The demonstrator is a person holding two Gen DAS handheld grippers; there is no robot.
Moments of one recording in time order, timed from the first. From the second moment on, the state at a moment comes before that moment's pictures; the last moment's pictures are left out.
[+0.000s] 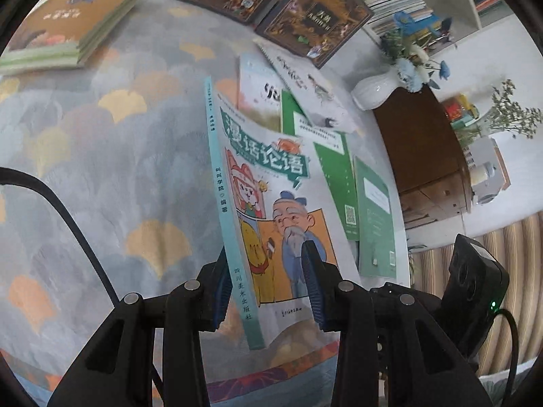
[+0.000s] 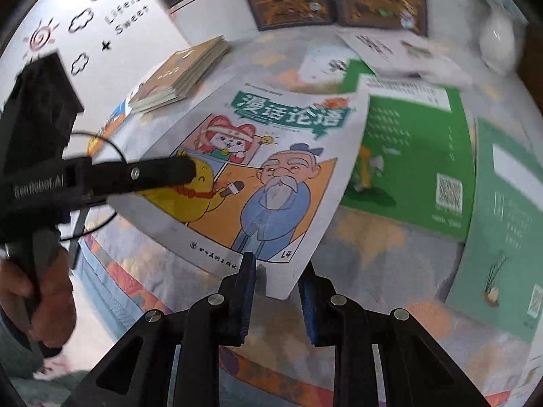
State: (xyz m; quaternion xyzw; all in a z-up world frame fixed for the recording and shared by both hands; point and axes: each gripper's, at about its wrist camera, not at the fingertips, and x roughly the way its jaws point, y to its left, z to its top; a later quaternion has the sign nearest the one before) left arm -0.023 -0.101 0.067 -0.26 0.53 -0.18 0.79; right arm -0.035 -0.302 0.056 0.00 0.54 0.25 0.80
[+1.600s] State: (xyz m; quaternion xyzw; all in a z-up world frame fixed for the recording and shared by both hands) left arm 0.129 0.214 0.061 -0.34 0.43 -0.16 0.82; right arm 0.157 0.006 0.103 0.00 0.47 0.25 0.85
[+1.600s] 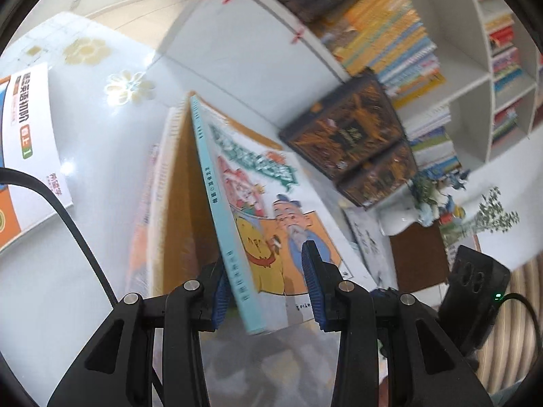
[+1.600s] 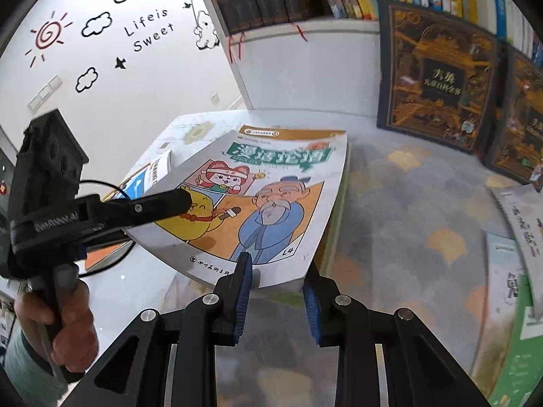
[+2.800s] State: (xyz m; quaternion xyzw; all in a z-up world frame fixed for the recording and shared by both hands) left arm 0.035 0.036 0.096 -0.24 0.49 -0.17 0.82; right arm 0.028 -0.219 0.030 0.20 0.59 0.13 0.77
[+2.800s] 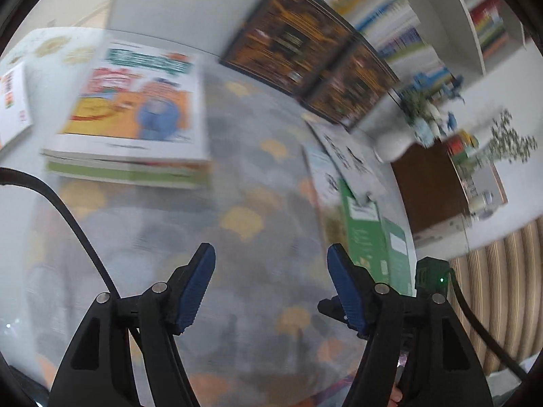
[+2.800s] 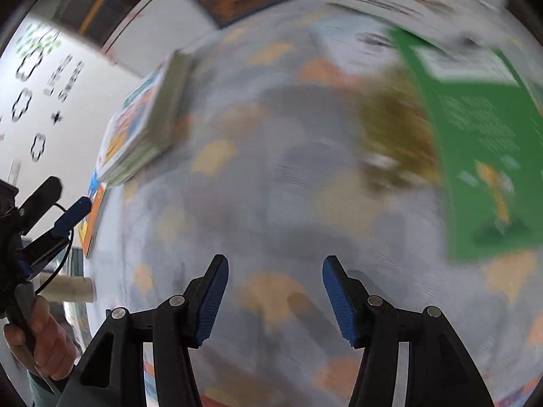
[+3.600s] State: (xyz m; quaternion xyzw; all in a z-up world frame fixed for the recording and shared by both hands) left arm 0.061 -0.171 0.112 -0.20 0.51 -0.22 0.81; right arm 0.033 -0.428 0.047 0.23 0.57 0.07 0.79
